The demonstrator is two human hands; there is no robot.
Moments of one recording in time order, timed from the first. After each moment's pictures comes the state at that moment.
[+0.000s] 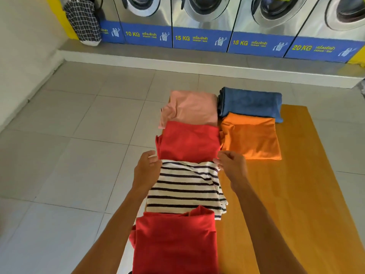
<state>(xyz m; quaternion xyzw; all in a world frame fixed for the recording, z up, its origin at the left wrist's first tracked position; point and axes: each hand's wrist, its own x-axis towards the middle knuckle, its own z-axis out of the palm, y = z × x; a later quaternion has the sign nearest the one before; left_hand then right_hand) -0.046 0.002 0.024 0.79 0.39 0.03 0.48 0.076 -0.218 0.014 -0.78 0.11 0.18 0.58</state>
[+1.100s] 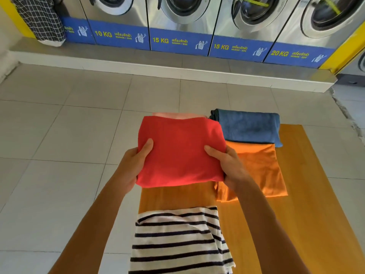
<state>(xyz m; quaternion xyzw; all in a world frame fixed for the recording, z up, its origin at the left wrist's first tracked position) 0.129 0.096 0.027 0.62 0.31 -0.06 0.72 0.214 -0.156 0.045 -0.63 0.08 0.29 0.72</state>
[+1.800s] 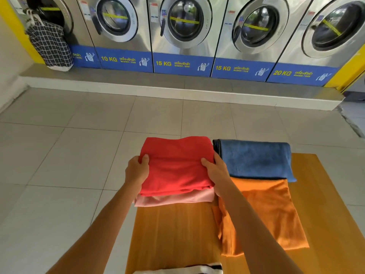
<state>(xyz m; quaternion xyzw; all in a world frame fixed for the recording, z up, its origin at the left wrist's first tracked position) 0.268 0.122 -0.046 0.78 0.41 0.05 0.47 0.339 -0.105 -0.025 -0.77 0.10 0.22 0.59</state>
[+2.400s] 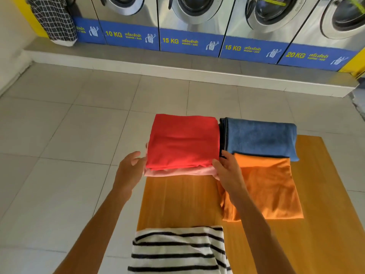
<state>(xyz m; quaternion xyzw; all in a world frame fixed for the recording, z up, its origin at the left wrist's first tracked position) 0.157 0.115 -0.020 0.76 0.41 -0.01 0.51 0.249 -0.147 -0.015 -0.78 0.05 0.20 0.59</state>
